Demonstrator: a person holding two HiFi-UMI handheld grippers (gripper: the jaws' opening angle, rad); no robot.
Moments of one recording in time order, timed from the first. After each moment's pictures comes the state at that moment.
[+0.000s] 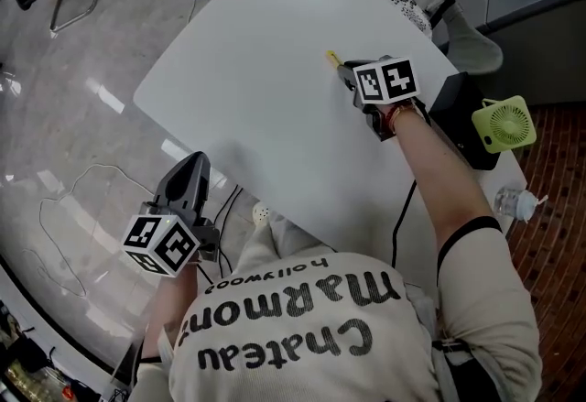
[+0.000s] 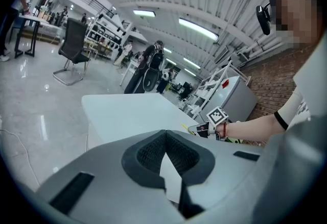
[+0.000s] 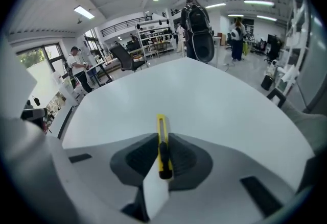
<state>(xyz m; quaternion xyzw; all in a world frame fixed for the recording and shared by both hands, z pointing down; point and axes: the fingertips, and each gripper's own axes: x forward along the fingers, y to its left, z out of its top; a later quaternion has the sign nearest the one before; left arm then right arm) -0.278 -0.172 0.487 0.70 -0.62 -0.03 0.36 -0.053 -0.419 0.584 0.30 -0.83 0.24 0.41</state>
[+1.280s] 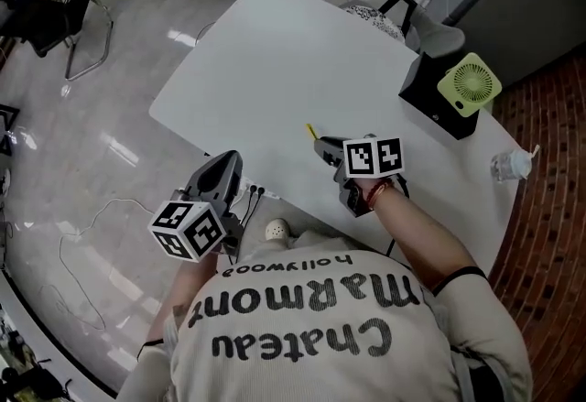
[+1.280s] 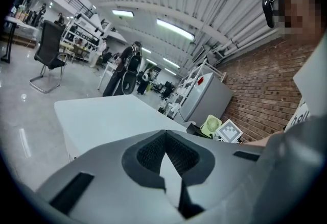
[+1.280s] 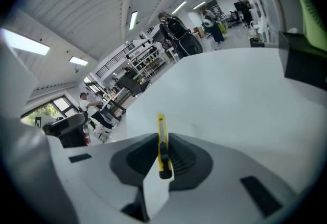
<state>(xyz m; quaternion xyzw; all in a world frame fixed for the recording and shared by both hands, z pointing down) -0.185 -0.133 0.421 0.78 -0.55 -0.03 0.31 -0.022 -0.200 0.528 0.30 -0.82 0.42 0.25</state>
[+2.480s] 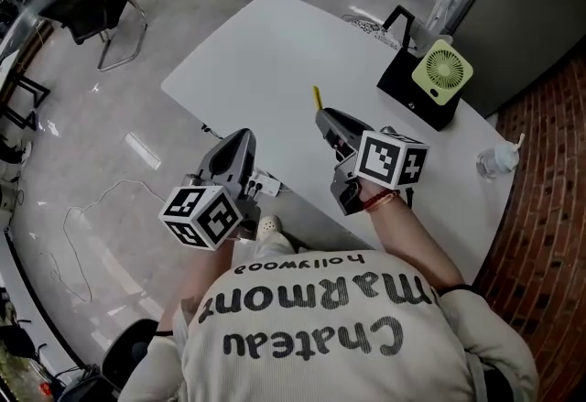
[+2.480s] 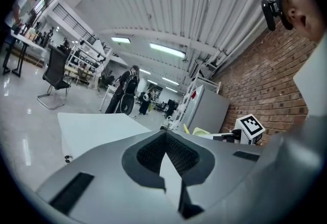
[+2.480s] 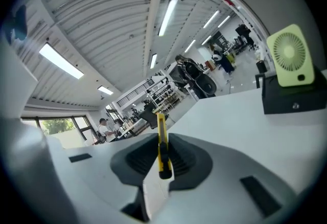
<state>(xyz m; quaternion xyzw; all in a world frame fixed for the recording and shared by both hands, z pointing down) -0.045 -0.048 0.330 0.76 -0.61 -0.09 0.21 0.077 -0.127 0.357 0.29 -0.89 0.35 0.03</state>
